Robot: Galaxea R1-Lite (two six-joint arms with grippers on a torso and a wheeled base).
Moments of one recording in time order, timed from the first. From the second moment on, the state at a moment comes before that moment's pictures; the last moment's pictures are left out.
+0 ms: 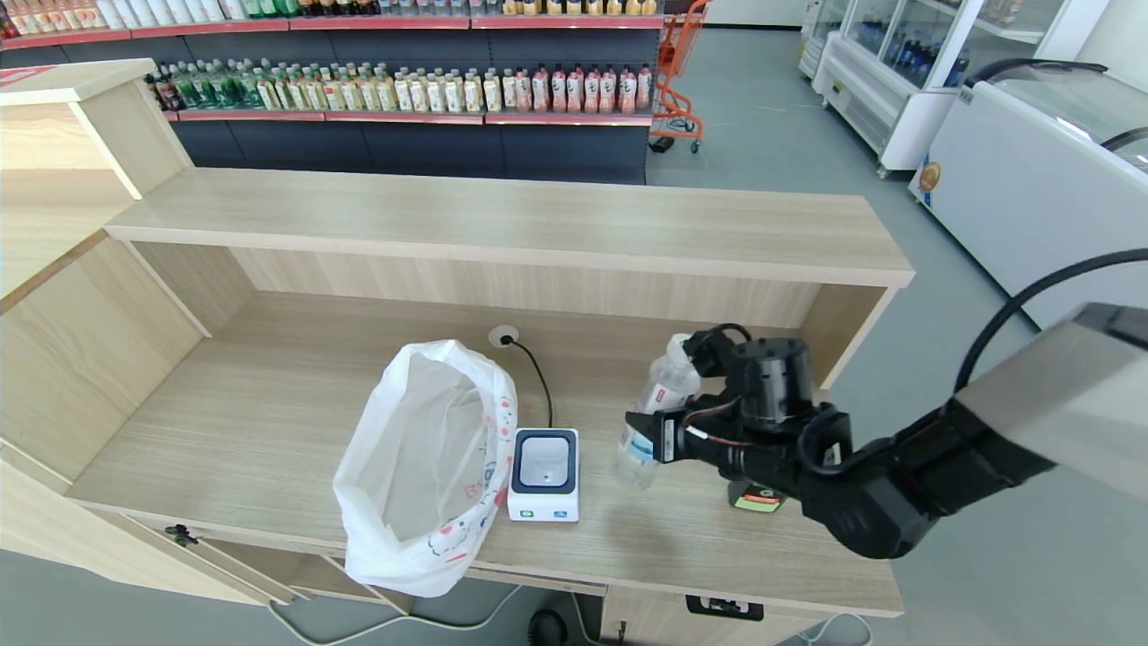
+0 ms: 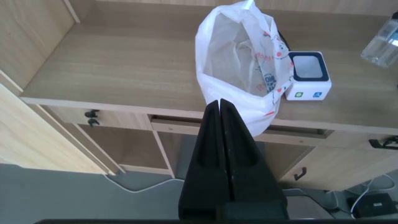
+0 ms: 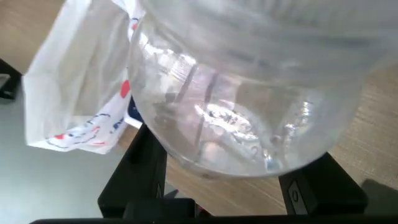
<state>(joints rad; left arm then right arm) 0.00 0.00 0.00 0.00 -0.03 0.01 0.57 2.07 -0.91 -0.82 0.03 0.22</state>
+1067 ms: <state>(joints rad) 0.00 0.00 0.00 0.00 -0.03 0.01 0.46 1.17 -0.79 -0.43 0.77 0.26</state>
